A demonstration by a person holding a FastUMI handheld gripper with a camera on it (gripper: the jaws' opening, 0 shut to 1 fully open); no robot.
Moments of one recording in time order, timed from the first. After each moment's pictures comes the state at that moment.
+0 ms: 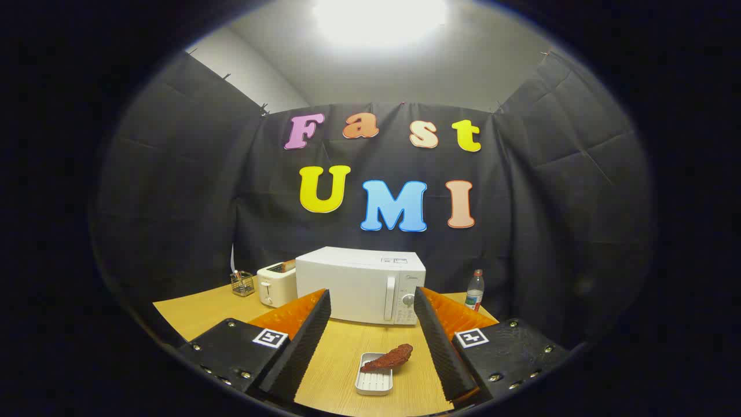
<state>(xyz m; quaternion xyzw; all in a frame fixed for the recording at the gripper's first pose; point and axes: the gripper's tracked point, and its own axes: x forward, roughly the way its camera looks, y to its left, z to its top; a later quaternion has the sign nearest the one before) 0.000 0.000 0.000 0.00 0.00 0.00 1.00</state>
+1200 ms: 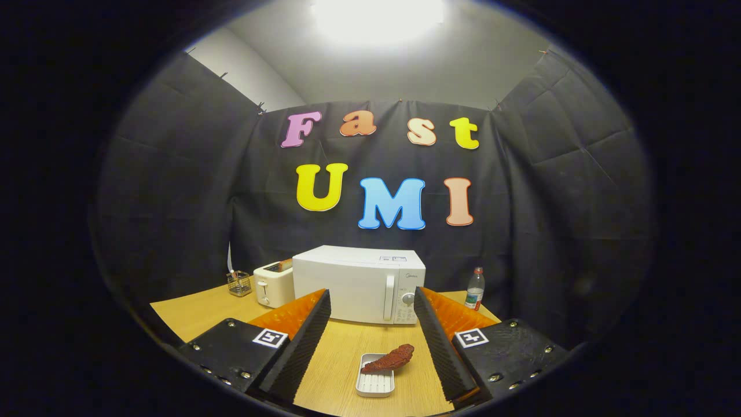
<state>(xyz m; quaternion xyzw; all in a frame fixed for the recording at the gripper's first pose) 0.015 -0.002 -0.011 0.01 0.01 -0.01 1.00</state>
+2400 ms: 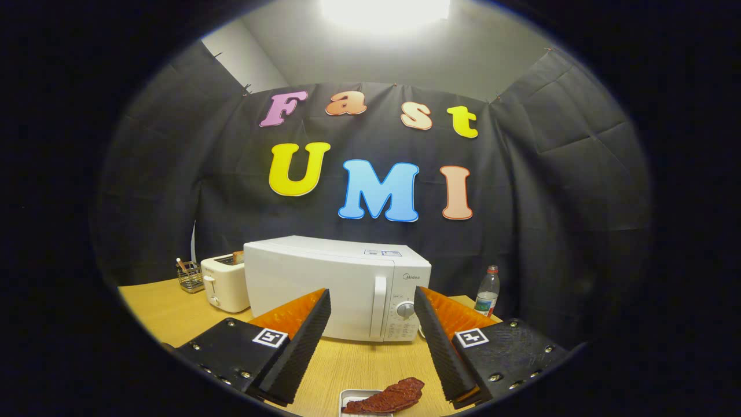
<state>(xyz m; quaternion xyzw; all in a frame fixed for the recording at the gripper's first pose) 0.191 -0.018 -0.083 -0.01 0.00 -0.06 1.00</state>
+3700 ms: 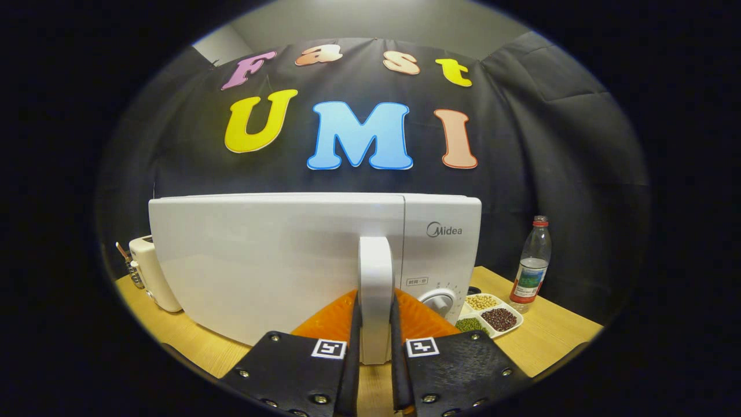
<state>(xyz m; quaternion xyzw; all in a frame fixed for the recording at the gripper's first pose) 0.366 -0.048 -0.190 0.03 0.08 -0.10 0.99</state>
